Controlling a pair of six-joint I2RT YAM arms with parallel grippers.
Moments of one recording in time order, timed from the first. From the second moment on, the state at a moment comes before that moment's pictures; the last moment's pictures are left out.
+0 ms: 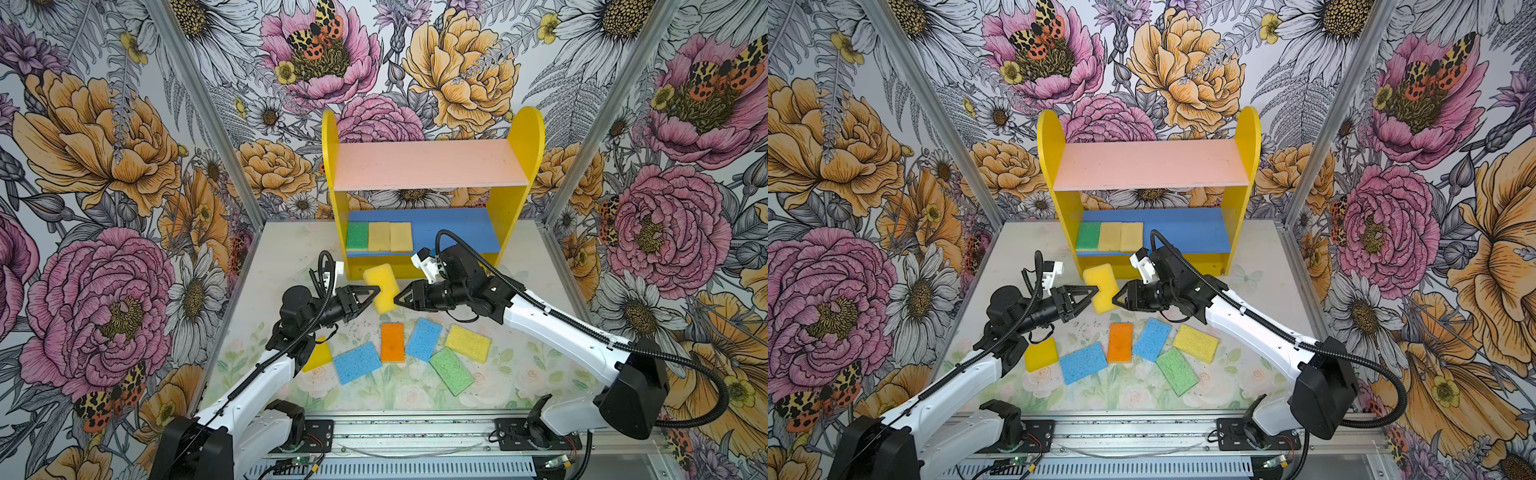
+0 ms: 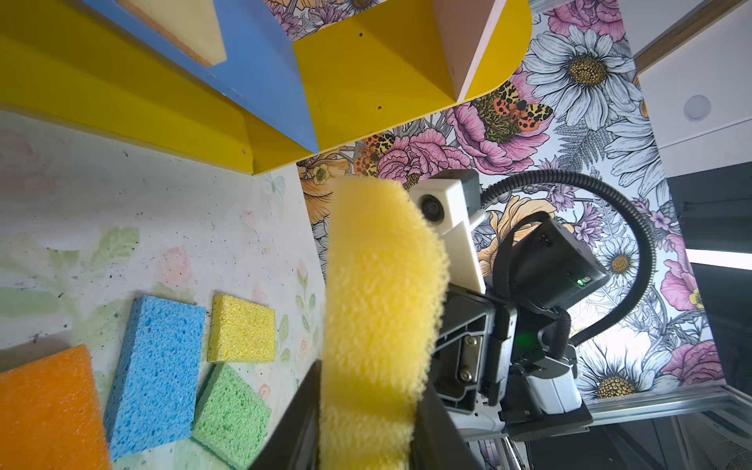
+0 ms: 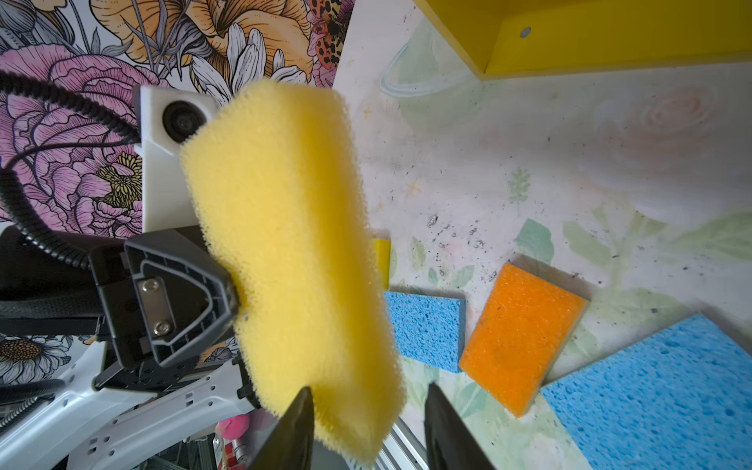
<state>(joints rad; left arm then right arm) -0.31 1.00 0.46 0.52 0.78 -1.23 0.73 1.43 1.21 -0.45 -0.51 0.72</state>
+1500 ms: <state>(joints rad) 0.12 0.75 0.76 -0.58 0.61 -0.52 0.35 1.55 1.33 -0.42 -0.30 0.71</state>
